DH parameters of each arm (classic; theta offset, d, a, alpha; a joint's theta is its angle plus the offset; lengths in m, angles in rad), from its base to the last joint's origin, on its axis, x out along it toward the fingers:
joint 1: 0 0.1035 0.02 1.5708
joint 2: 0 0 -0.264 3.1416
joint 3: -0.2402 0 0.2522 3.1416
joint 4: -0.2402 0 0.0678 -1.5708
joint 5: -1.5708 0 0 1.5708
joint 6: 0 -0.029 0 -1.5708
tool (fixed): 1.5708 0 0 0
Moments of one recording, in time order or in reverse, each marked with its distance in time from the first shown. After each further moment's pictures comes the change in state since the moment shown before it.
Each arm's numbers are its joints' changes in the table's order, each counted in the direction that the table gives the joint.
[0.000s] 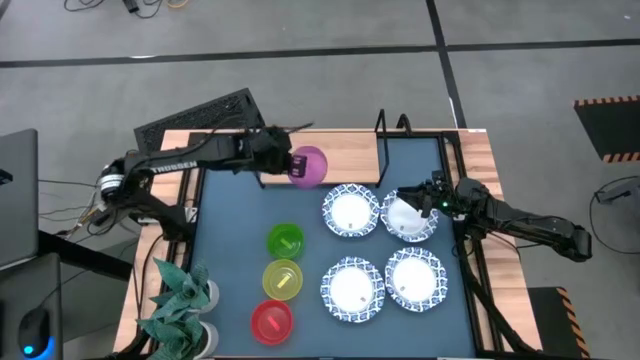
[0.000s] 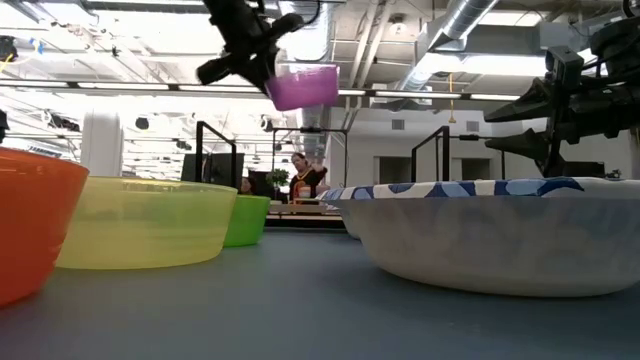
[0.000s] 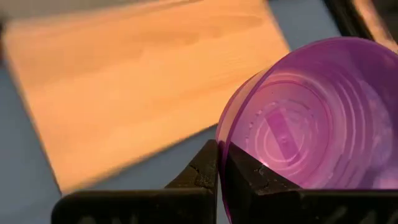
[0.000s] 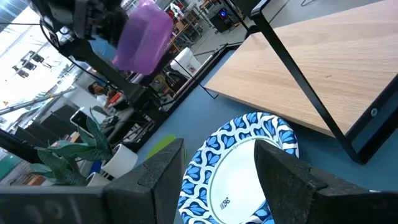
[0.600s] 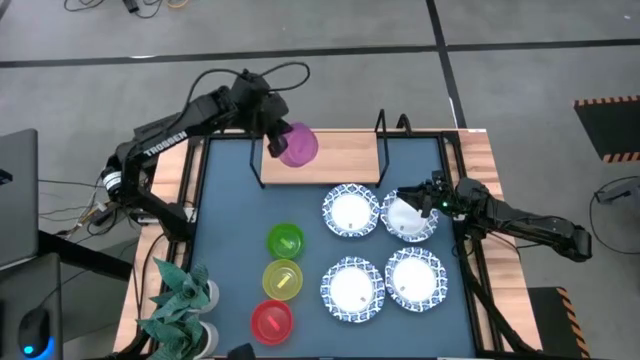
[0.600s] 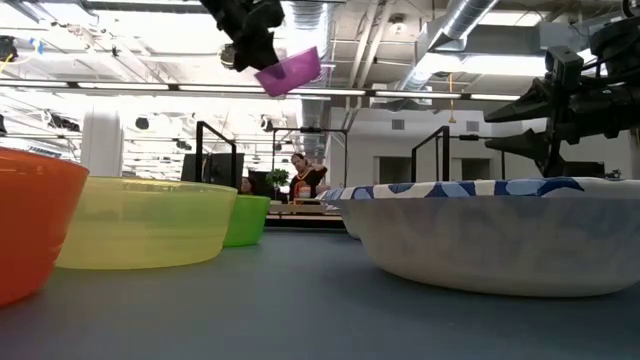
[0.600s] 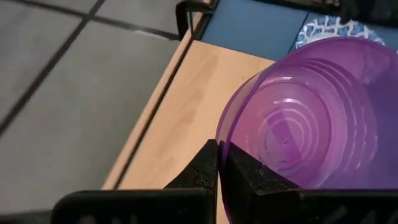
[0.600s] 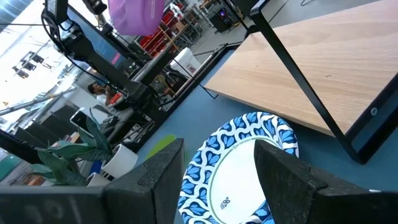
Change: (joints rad) left arm 0.316 -0.016 -0.169 -0.005 -0.370 -0.986; right arm 0.000 0.000 0.000 -0.005 -0.001 -0.002
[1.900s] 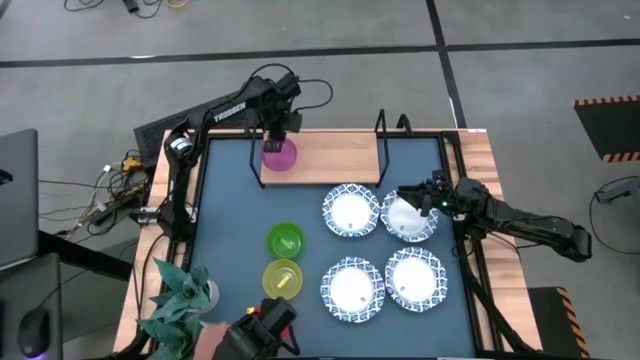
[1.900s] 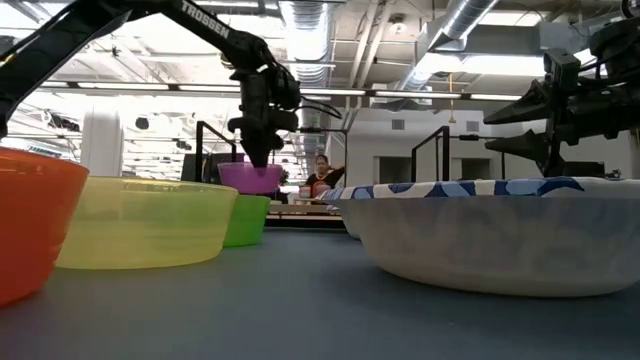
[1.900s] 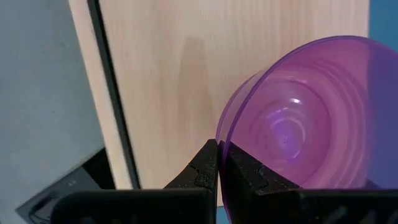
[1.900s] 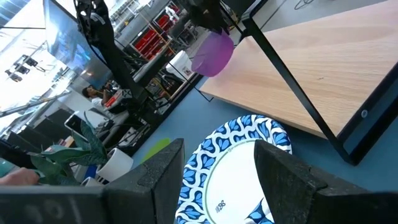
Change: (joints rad) left arm 0.165 -0.588 -0.333 -0.439 0.042 -0.710; right arm 0.000 0.000 0.000 -0.008 -0.024 0.000
